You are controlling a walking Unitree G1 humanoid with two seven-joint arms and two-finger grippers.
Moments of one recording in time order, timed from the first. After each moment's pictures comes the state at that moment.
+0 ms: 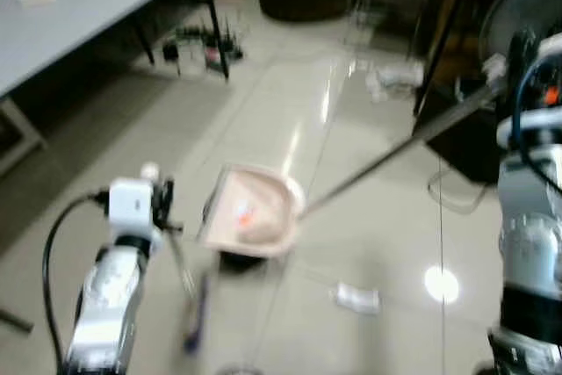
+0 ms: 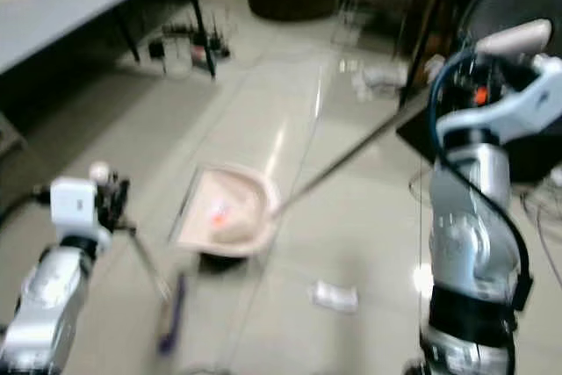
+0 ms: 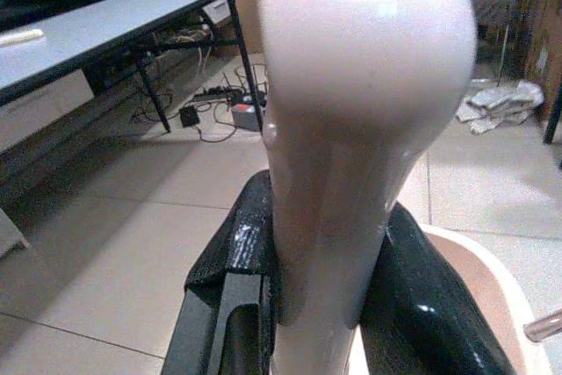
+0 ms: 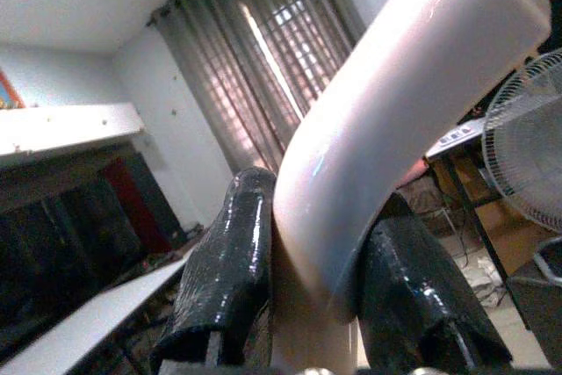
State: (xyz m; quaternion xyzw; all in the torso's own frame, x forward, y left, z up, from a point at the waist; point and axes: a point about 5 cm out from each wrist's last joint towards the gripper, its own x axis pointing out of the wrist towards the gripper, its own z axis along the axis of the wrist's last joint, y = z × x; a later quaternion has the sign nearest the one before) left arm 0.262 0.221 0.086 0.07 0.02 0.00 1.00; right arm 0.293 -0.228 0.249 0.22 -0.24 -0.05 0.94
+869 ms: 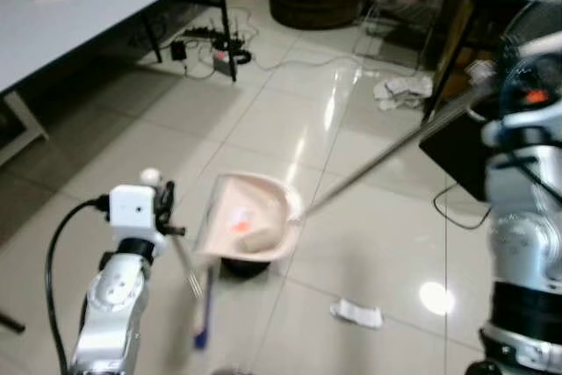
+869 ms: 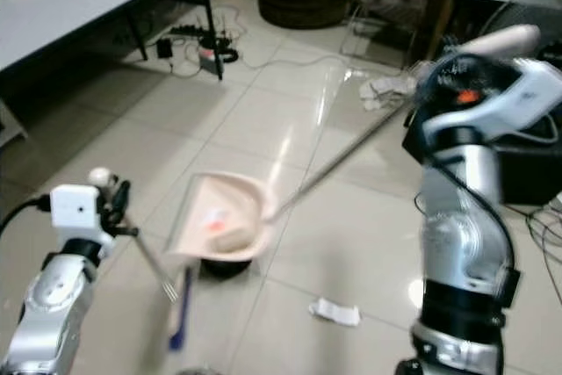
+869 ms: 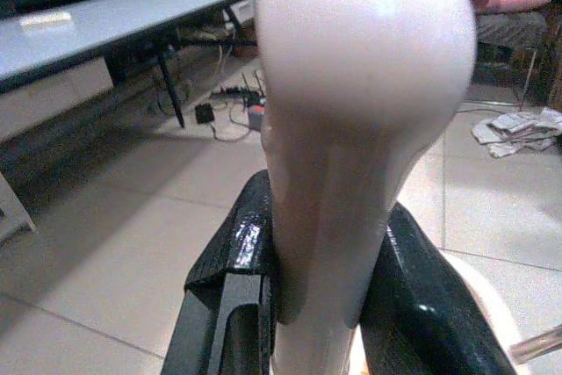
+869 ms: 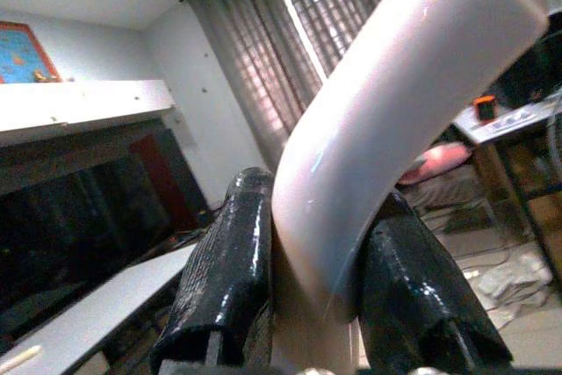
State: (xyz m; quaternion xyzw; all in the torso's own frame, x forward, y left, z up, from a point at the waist) left arm 0.257 0.216 0.084 0.06 0.01 0.01 1.00; right arm 0.301 -0.216 0.241 0.23 -0.22 -0.02 0.95
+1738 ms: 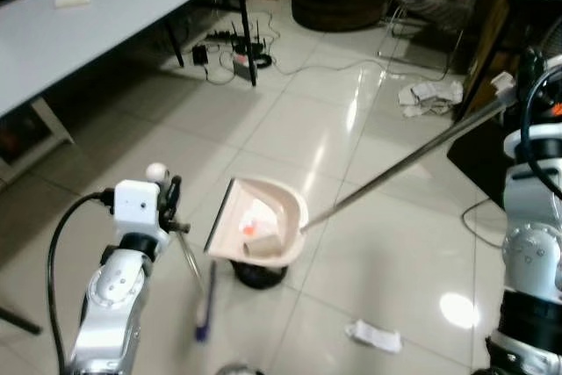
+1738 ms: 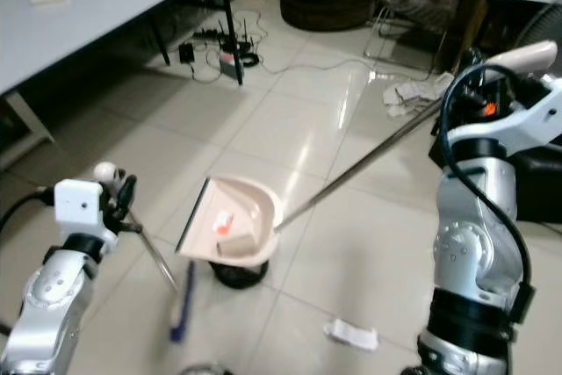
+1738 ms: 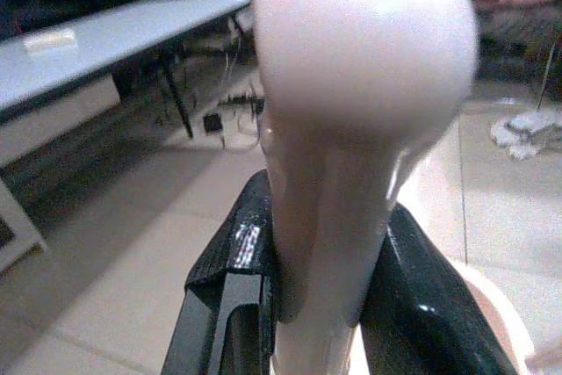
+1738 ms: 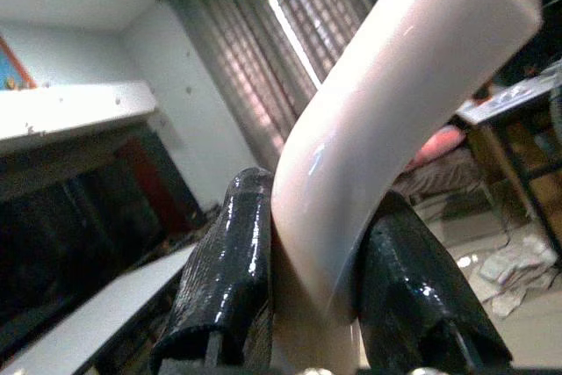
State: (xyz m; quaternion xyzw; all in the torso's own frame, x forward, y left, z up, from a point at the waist) left arm 0.255 0.214 0.088 0.08 0.01 -0.02 1.00; right arm 0.292 -0.232 0.233 0.24 -0.22 -0.06 0.94
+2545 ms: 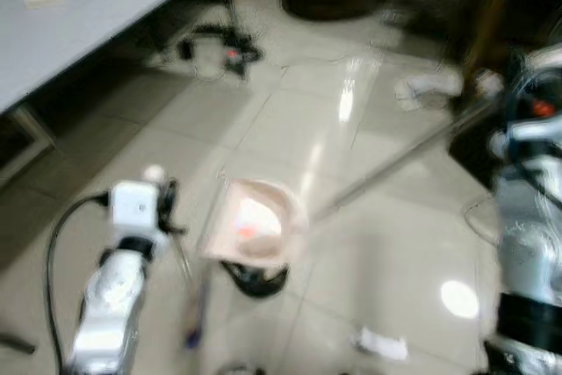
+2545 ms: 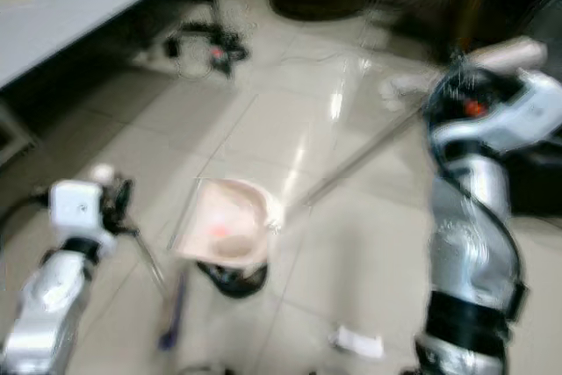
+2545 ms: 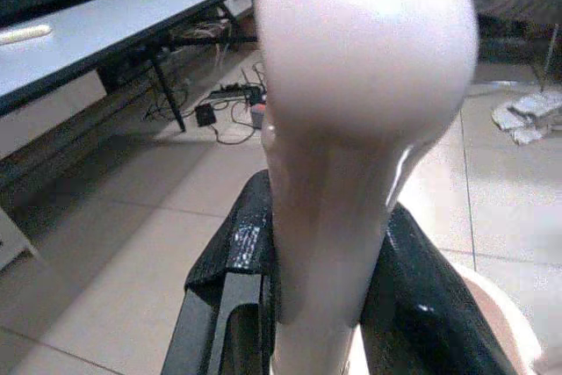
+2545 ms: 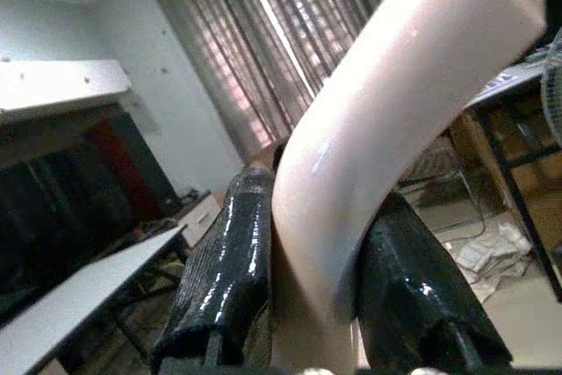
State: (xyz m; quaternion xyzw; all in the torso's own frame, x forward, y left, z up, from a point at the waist) left arm 0.257 0.210 0.089 0.07 0.01 -0.02 1.00; right arm 0.292 -0.237 0.231 0.21 -0.21 -0.08 0.95
